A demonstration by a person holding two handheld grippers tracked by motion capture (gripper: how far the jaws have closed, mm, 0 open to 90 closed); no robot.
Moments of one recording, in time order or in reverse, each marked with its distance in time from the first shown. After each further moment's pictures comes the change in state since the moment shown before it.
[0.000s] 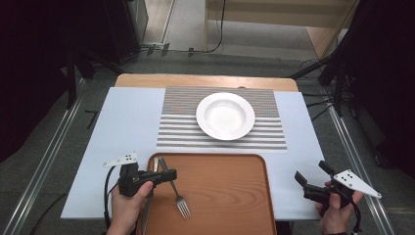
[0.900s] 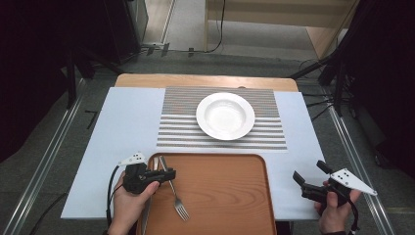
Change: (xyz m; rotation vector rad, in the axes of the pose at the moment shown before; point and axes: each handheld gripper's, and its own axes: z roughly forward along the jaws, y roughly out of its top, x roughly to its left) left arm 0.017 -0.007 0.015 0.111 0.279 0.053; right arm -0.002 -0.003 0.007 0.030 -0.002 -0.012
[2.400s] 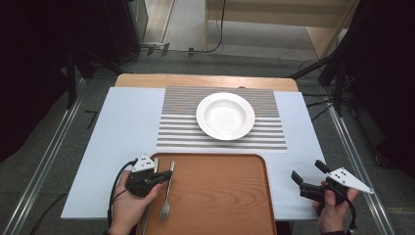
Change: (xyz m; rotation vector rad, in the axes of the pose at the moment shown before) left arm -0.017 -0.003 0.011 0.131 0.214 0.207; right arm 0.000 -0.002 0.006 0.010 0.001 0.001
